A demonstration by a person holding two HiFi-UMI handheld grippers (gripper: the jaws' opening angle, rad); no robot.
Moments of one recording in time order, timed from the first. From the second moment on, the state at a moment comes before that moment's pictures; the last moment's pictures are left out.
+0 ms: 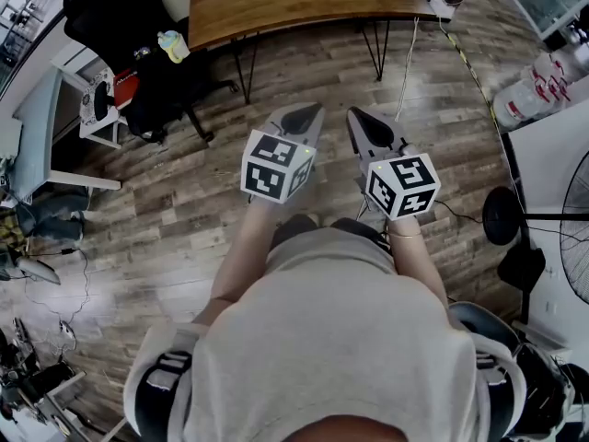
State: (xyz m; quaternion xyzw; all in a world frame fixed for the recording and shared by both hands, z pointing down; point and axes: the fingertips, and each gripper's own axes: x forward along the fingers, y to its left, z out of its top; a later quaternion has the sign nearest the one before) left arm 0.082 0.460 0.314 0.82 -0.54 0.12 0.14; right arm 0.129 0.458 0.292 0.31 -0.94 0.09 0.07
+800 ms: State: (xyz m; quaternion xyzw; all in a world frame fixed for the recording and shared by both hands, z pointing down) left arm 0.099 0.448 0.321 0.81 -0.56 0.09 0.14; right arm 0.157 0.437 0.326 0.29 -0.95 0.11 0.09
